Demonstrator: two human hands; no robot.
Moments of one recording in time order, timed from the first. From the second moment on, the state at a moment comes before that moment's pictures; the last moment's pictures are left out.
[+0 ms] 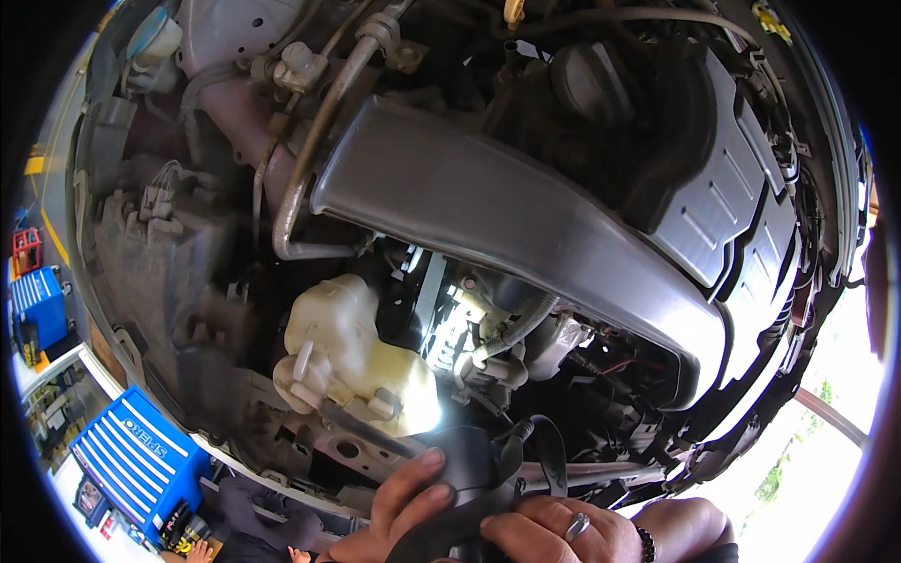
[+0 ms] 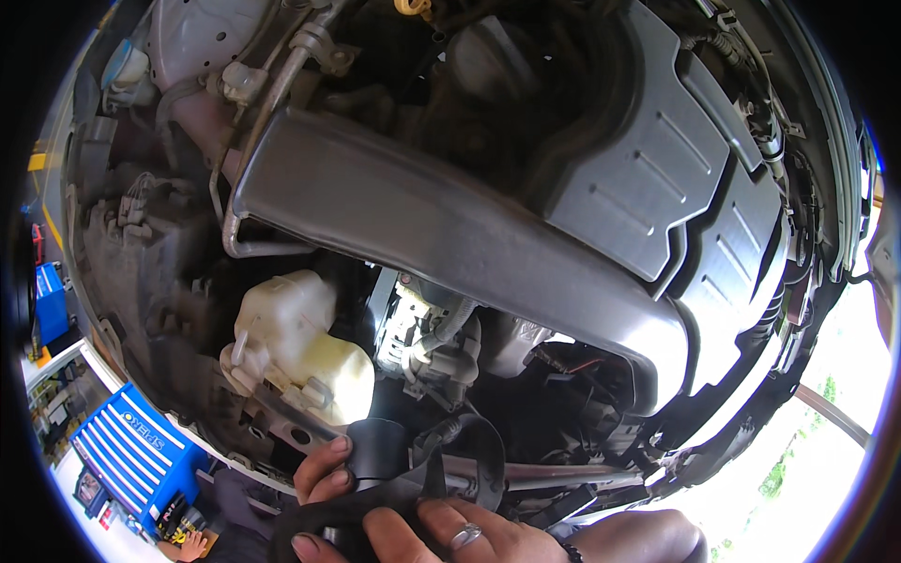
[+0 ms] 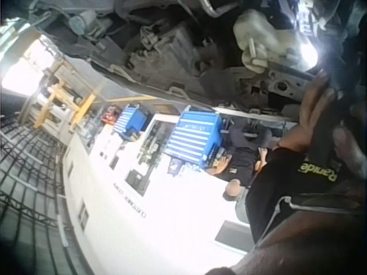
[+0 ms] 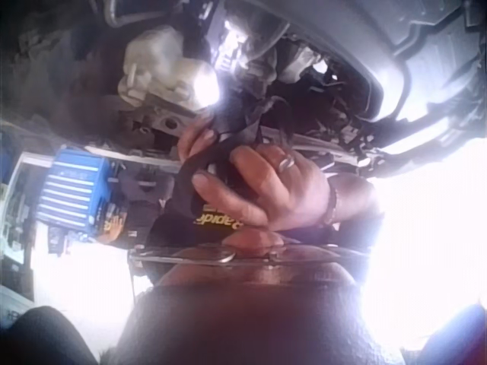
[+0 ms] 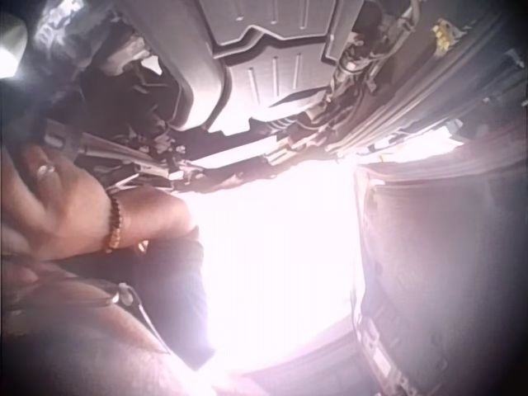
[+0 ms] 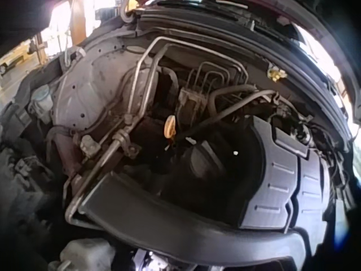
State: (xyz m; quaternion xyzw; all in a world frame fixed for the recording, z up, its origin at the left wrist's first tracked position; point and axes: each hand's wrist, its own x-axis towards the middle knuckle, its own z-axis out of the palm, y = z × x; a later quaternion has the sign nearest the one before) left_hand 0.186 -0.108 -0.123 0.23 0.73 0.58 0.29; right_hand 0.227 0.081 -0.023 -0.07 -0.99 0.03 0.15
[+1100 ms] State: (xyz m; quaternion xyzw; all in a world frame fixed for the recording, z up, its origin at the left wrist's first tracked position) left_hand 0.101 -0.103 -0.049 -0.06 0.46 0.62 0.64; right_hand 0.493 -0.020 -0.054 -0.37 -0.89 0.22 -0.14
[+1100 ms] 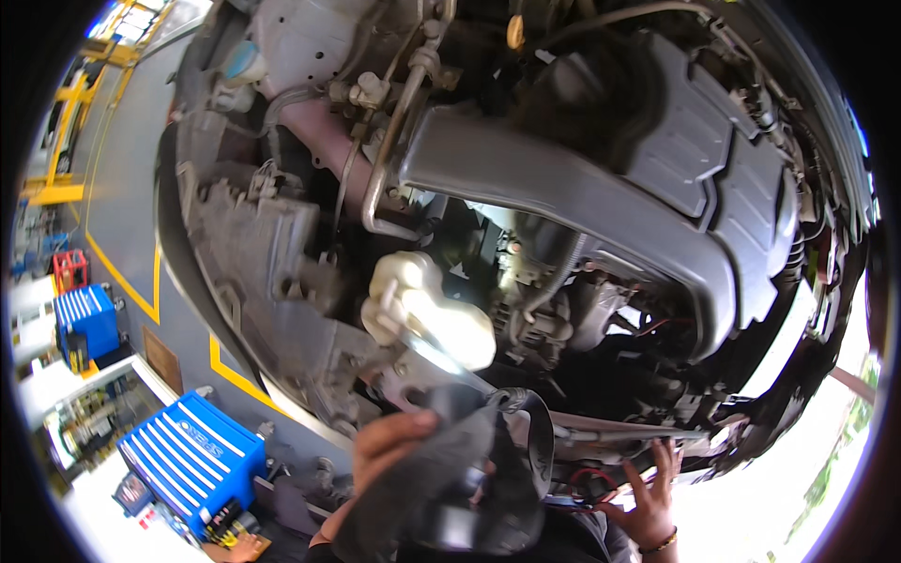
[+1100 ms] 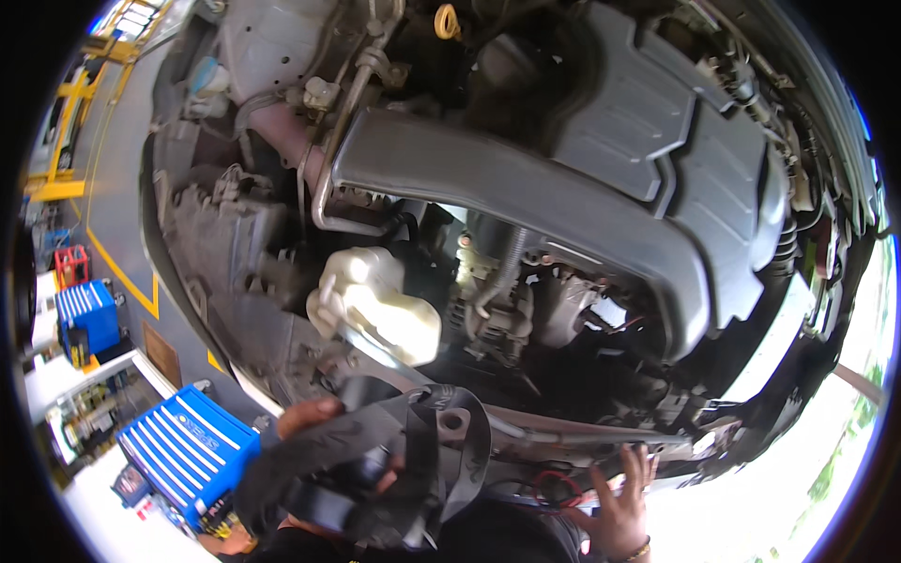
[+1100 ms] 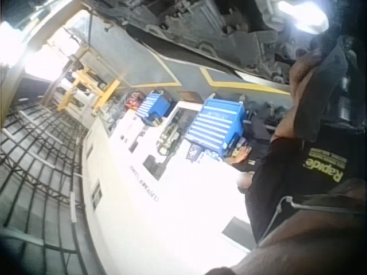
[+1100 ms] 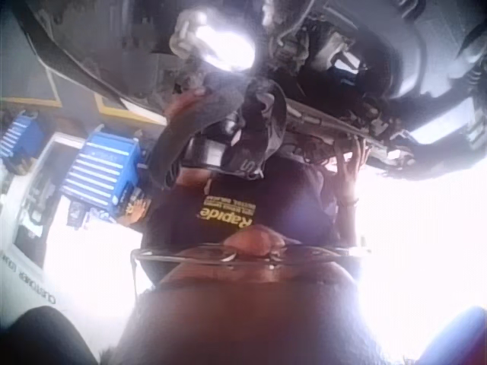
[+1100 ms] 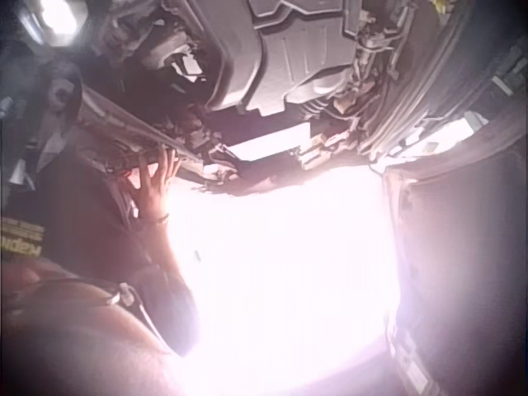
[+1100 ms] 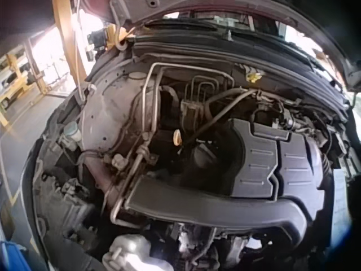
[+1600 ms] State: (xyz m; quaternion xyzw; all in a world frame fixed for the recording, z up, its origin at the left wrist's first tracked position) left_hand 0.032 -0.137 -0.128 0.20 0.27 0.65 0.68; right_hand 0.462 -0.047 -0.037 -0.54 -0.81 0.19 -0.15
